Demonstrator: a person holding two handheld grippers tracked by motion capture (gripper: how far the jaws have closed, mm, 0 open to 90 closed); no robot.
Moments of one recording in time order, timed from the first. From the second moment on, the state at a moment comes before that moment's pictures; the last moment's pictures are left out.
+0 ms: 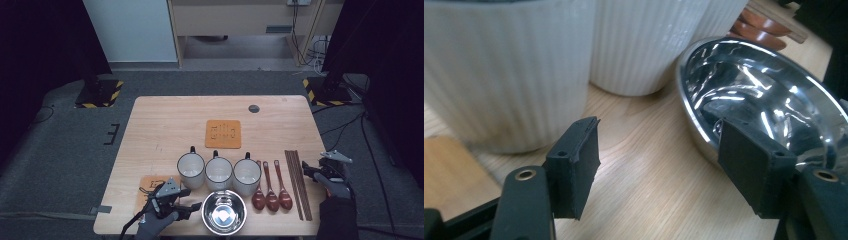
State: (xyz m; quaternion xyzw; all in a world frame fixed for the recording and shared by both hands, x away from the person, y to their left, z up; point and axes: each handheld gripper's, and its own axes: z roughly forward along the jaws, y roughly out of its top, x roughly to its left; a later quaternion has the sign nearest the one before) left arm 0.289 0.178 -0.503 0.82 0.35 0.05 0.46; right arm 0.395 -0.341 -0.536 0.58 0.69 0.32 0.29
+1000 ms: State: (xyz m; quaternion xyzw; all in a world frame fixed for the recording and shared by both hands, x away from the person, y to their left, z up) left arm 0.294 0.124 -0.515 0.84 0.34 0.03 0.43; right arm 0.398 -0.345 -0.539 0.60 0.70 0.30 0.26
